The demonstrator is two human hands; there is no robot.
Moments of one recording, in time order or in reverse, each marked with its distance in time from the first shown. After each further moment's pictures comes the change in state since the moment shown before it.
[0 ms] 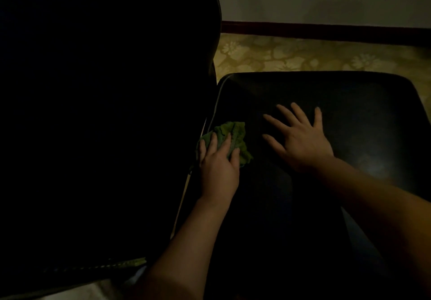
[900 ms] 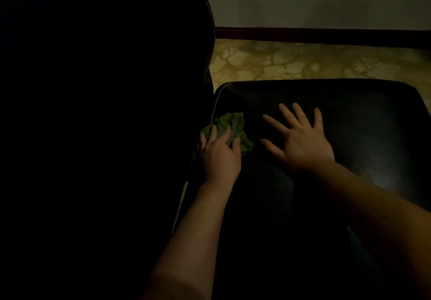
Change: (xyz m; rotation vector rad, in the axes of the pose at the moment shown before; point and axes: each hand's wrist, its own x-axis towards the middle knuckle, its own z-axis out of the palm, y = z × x) left_hand 0.055 0.026 0.007 -0.024 0.026 -0.056; right_hand 0.021 0.008 -0.003 -0.030 0.008 0.050
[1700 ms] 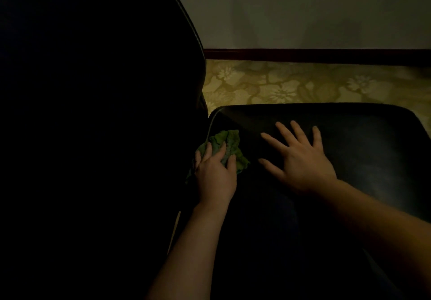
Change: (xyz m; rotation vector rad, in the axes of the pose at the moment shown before) left_hand 0.024 0.009 0.004 -0.028 0.018 -0.017; right_hand 0.019 0.017 -0.008 0.055 -0.041 -0.005
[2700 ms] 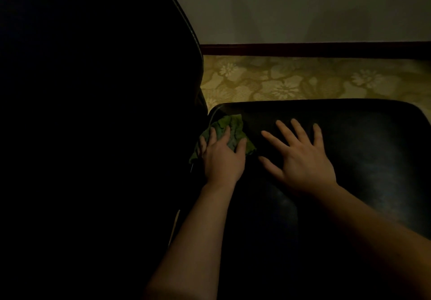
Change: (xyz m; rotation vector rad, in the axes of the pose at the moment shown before) left_hand 0.026 0.027 0.008 0.066 -0.014 0.005; right_hand -0.003 -0.003 0.011 -0.016 0.120 0.024
